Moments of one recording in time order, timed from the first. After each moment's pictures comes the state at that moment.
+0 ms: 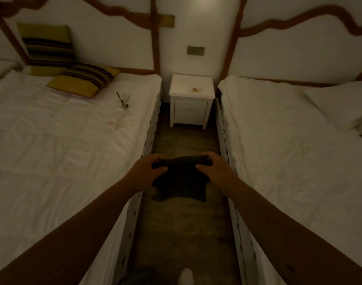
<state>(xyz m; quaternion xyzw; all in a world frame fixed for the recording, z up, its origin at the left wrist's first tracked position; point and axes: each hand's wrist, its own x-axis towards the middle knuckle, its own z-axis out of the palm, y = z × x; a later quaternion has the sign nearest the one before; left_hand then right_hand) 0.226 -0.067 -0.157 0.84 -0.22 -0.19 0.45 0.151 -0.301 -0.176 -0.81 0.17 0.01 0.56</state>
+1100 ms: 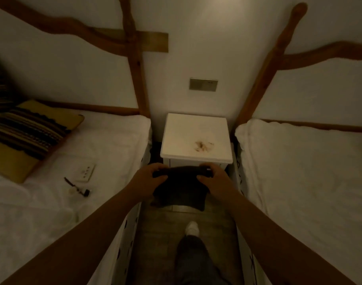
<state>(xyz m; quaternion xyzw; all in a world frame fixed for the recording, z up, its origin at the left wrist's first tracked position) 0.968 -0.383 -0.239 0.85 -0.18 -0.23 0.44 0.887 -0.612 -0.262 -0.80 0.20 0.04 0.56</state>
